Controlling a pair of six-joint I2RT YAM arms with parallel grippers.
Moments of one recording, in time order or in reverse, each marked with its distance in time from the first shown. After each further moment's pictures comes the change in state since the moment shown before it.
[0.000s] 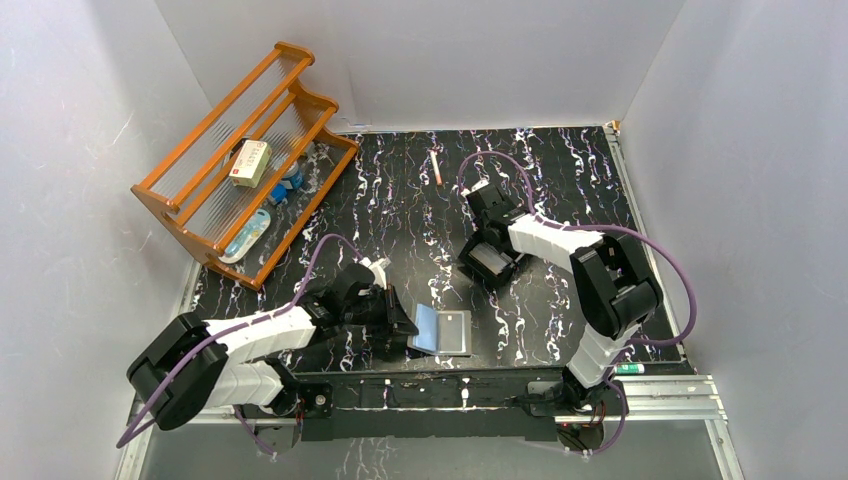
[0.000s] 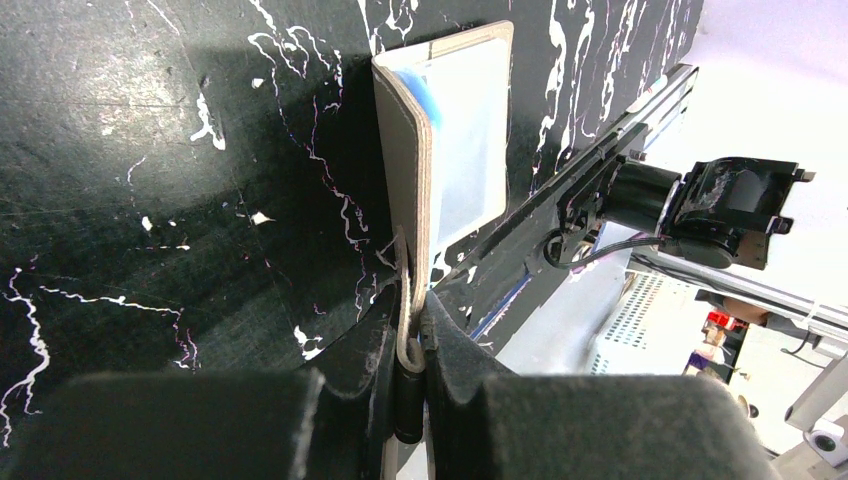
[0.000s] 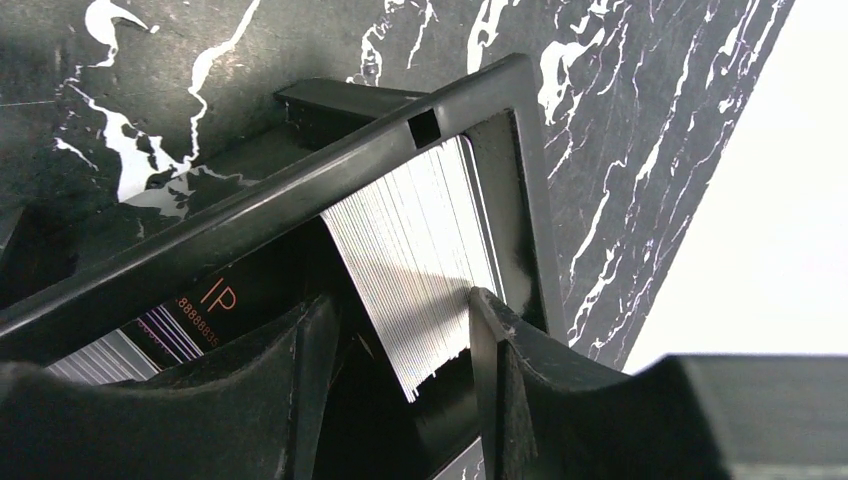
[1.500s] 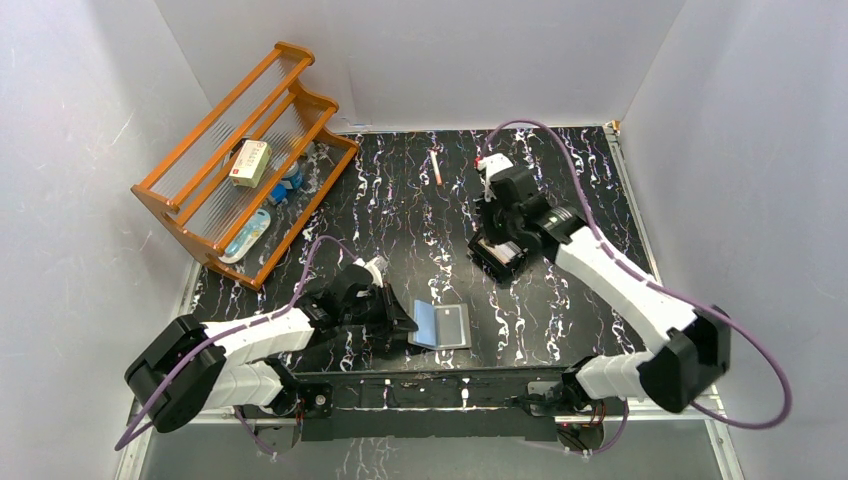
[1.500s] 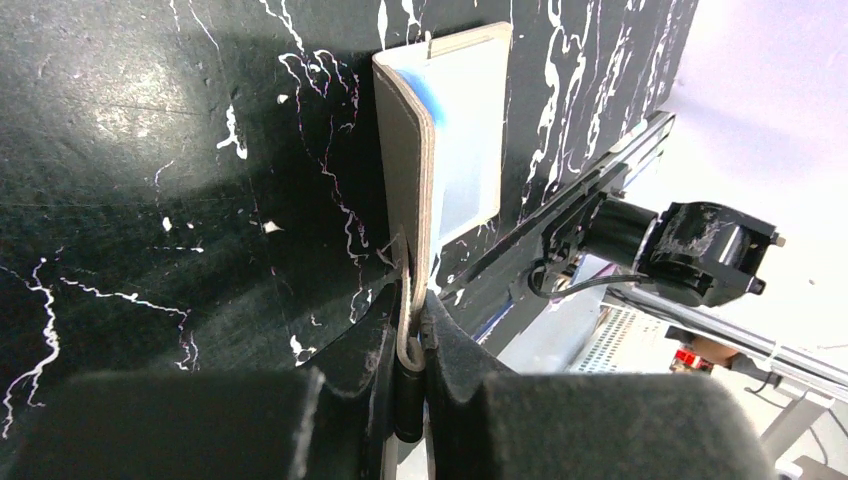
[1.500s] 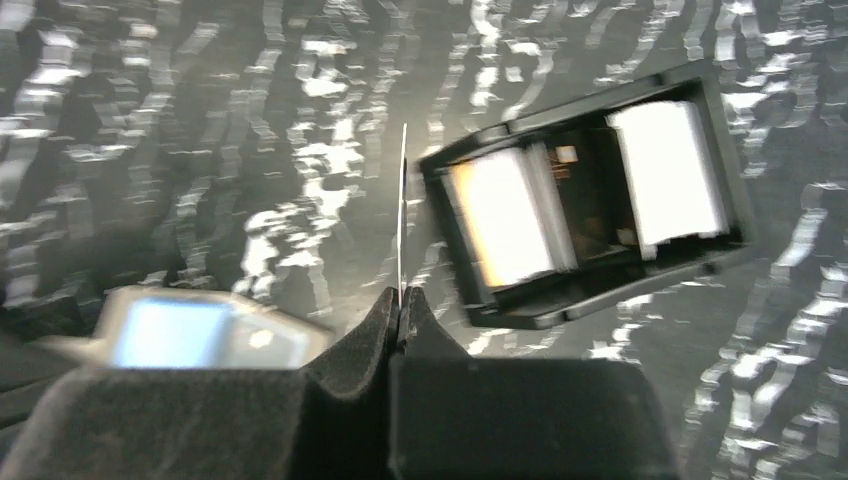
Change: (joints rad) left arm 0.000 -0.018 -0.007 0.000 -0.055 -0.074; right arm 0.084 -0.390 0.137 -0.315 -0.372 0.332
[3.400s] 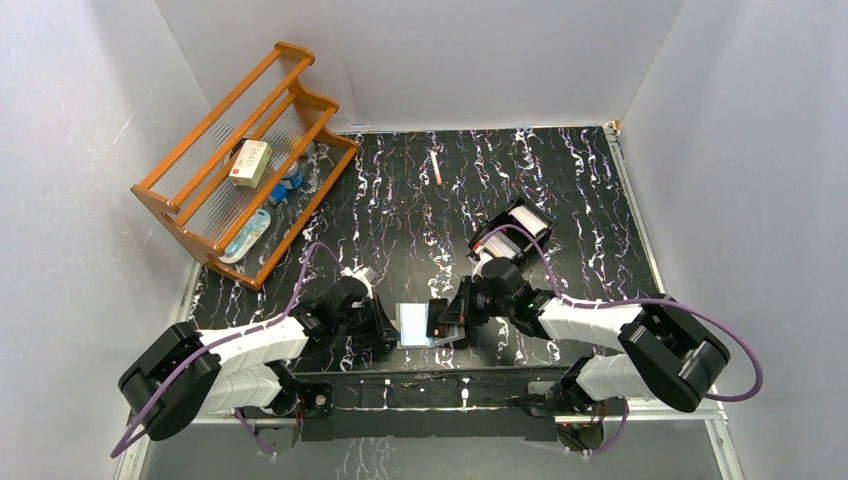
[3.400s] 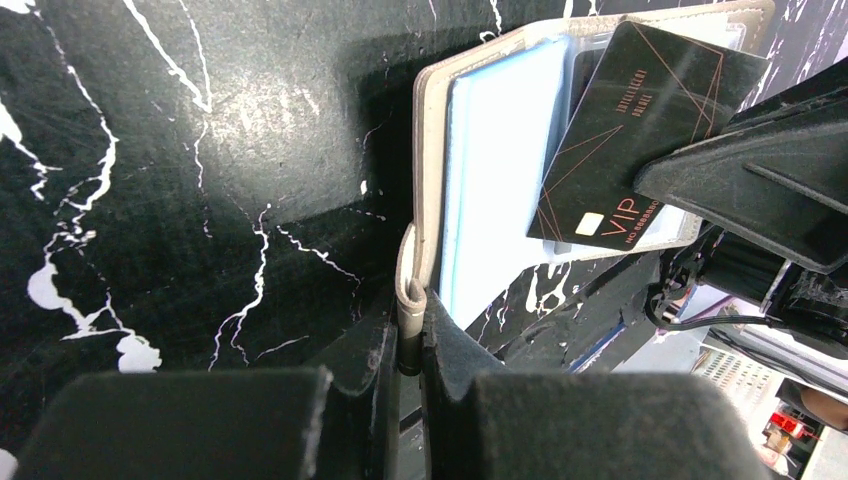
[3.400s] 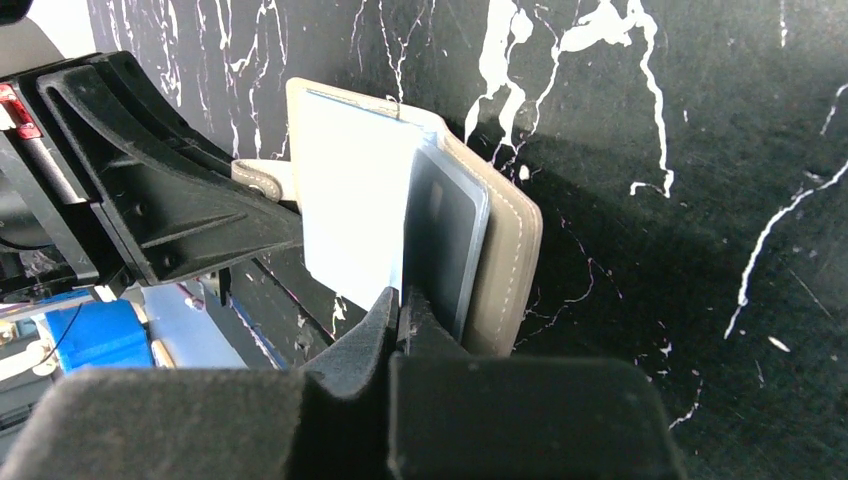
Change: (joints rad) left arm 0.000 -0.055 -0.093 -0.070 -0.144 0.081; right arm 0.171 -0.051 -0.814 0.904 -0.504 0.757
